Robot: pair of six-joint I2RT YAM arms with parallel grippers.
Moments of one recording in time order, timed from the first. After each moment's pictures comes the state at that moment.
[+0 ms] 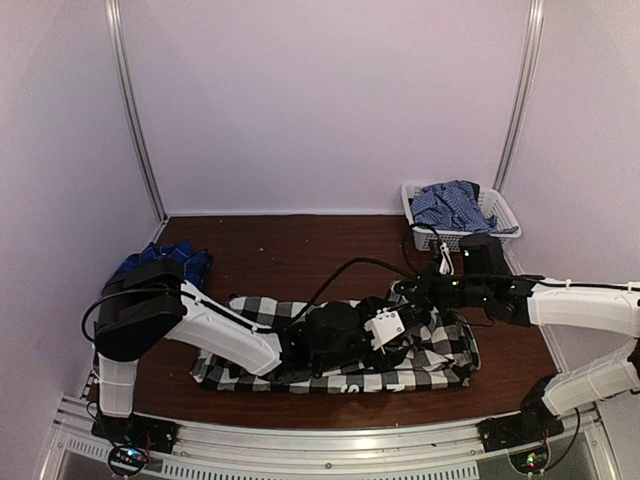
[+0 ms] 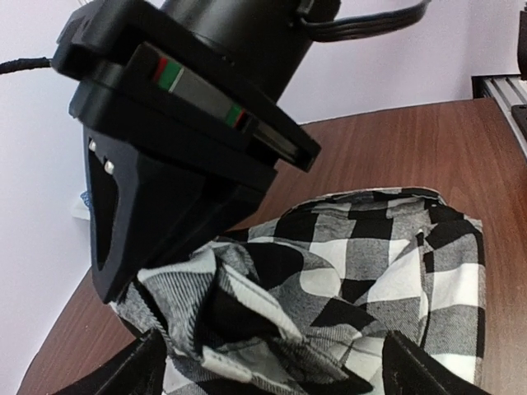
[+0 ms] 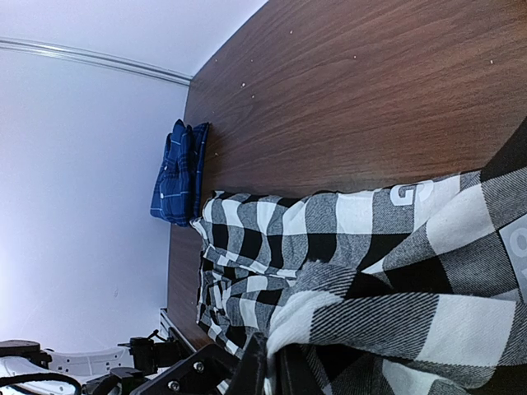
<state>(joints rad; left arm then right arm) -1.28 2.07 1.14 0.72 -0.21 0.38 0.61 1.22 0.63 0.11 -0.32 1.01</state>
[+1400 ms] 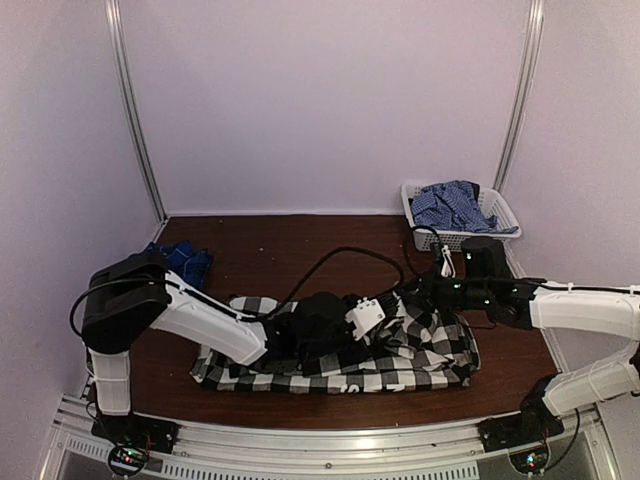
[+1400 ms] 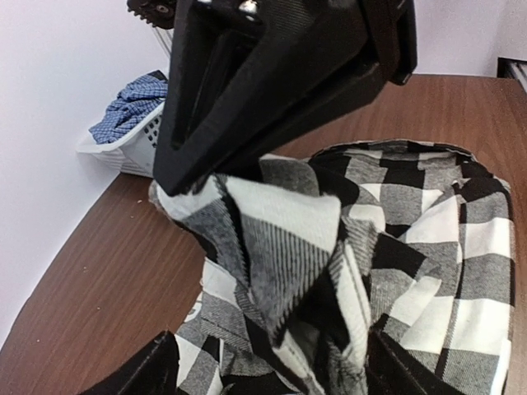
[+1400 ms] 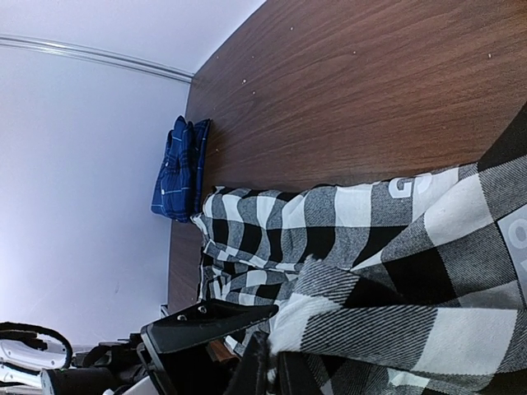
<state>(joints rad) -1.22 2.01 1.09 0.61 -0.24 0.29 0.61 1.20 0.60 0.12 -0.33 1.02</state>
